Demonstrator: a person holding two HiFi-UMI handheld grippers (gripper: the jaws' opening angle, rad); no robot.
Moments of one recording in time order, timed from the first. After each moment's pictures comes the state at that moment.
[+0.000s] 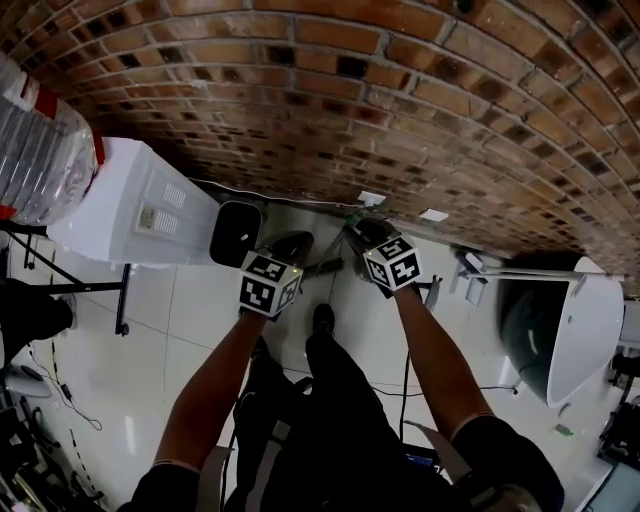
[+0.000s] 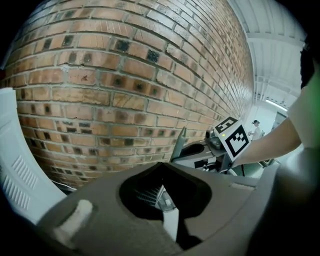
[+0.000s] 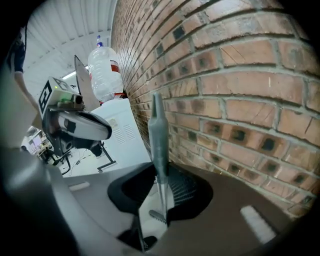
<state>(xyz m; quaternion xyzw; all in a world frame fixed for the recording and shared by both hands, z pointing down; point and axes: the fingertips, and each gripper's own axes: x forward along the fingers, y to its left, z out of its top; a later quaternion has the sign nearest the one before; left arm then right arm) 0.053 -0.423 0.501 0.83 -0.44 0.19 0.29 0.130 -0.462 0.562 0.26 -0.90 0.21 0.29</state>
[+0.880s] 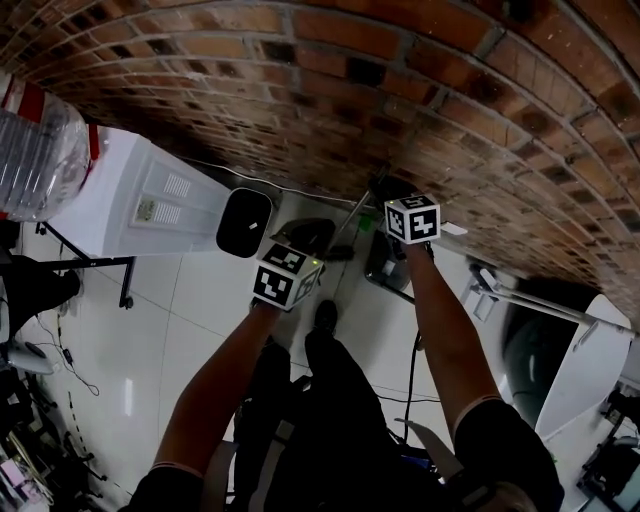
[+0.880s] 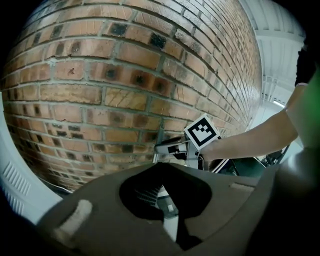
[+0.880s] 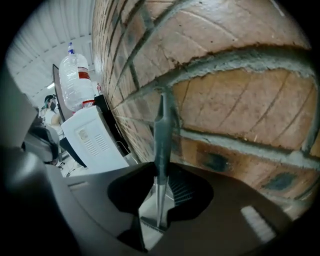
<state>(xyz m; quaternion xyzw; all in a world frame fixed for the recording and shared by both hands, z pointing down) 0.079 -0.486 0.515 0.81 -0.46 0.20 0.31 0.141 -0.609 0.601 0.30 -0.88 0.25 0.28</state>
